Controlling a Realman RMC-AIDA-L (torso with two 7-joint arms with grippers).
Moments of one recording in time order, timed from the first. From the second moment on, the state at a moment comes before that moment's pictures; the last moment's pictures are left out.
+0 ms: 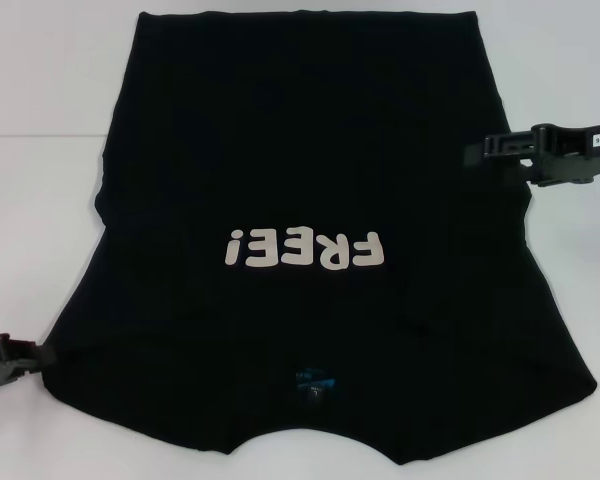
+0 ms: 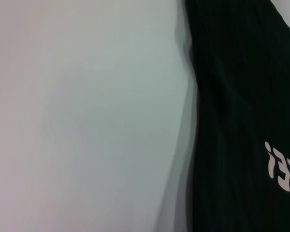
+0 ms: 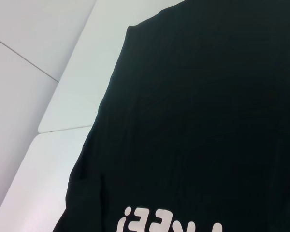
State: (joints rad) left arm -0.39 -2.04 0.34 0.77 2.41 1.43 -2.33; right arm 0.81 1.91 -0.70 -0.70 -2.27 -1.37 2.52
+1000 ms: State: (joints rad) left arm -0.43 -2.00 0.34 0.68 2.29 1.49 -2.28; right arm 0.71 1.88 -0.71 -0.78 -2.52 -1.58 2.49
